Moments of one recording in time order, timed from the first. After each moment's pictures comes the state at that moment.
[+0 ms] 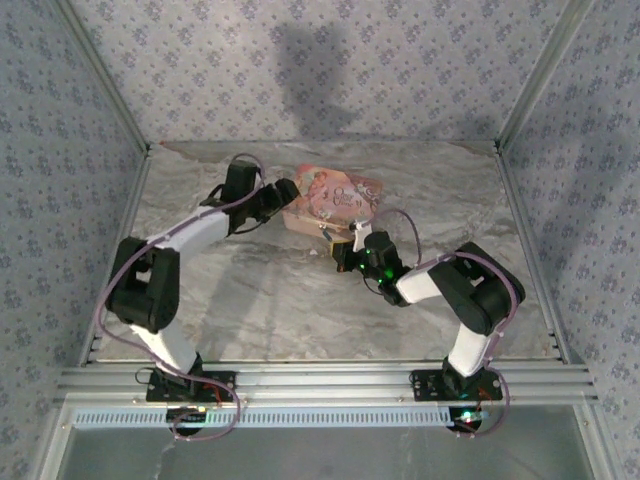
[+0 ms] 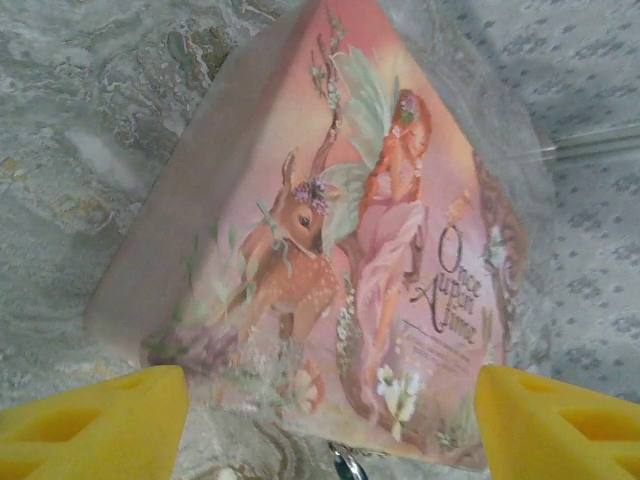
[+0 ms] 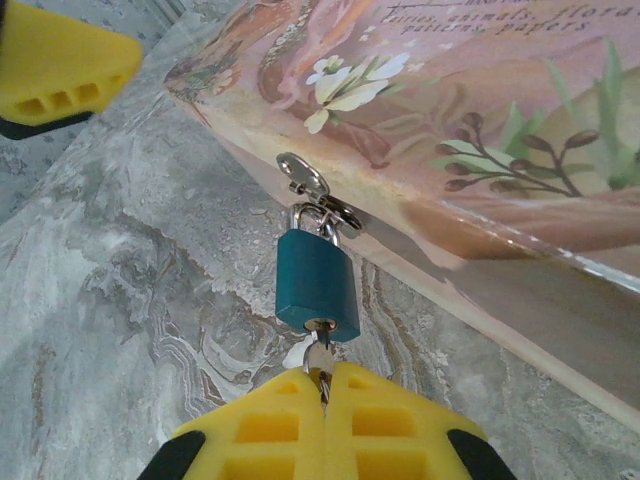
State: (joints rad) left arm -0.37 1.74 1.19 -0.12 0.33 -0.87; right arm 0.62 1.76 0.56 0.81 -0.13 0.48
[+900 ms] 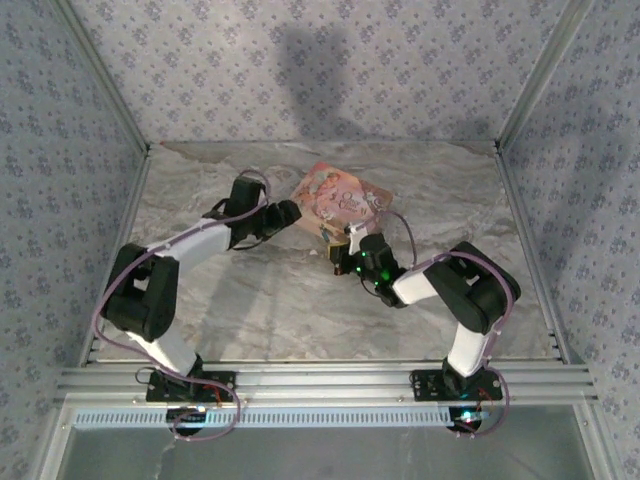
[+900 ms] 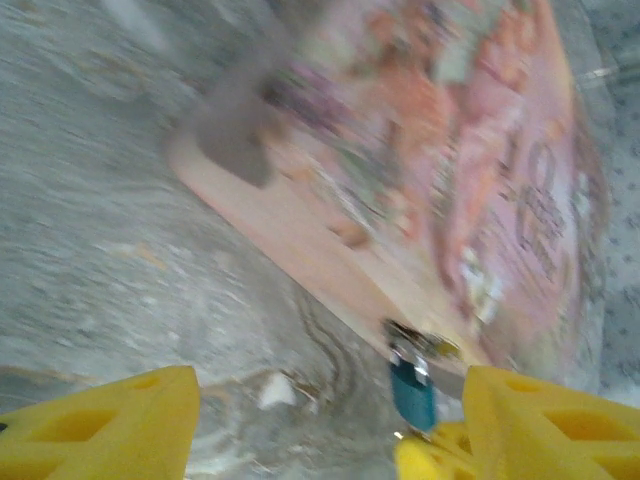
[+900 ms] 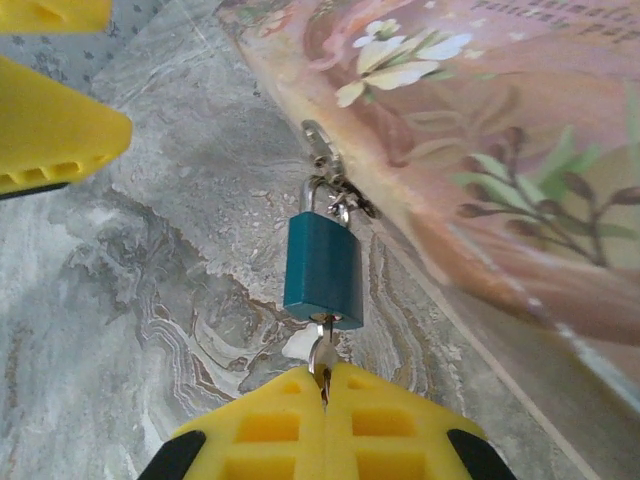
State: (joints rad) left arm -0.43 1.65 1.04 -0.14 0.33 -0.84; right arm 0.67 1.77 0.57 0.80 -0.08 0.40
